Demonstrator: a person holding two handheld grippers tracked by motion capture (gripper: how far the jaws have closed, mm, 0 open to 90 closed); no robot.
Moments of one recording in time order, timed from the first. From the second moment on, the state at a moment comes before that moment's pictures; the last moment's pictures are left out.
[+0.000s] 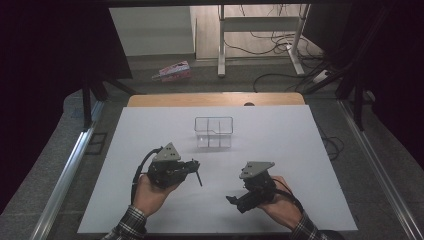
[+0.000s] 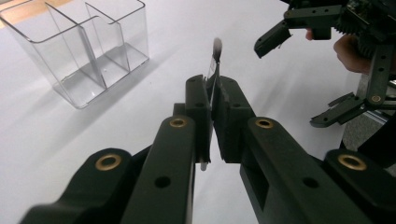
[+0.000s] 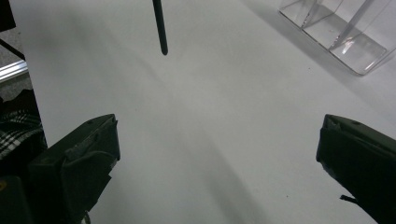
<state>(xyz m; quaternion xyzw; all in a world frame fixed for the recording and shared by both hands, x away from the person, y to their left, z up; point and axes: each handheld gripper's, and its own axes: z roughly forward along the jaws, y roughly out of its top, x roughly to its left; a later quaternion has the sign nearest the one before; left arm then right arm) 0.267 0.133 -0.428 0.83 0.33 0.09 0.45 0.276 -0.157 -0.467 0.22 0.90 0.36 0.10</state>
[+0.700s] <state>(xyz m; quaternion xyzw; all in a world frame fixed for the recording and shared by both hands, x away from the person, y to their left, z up) 0.283 0.144 -0.421 0.82 0.34 0.11 0.45 0.276 -0.183 -0.469 0.24 0.89 0.36 0.12</state>
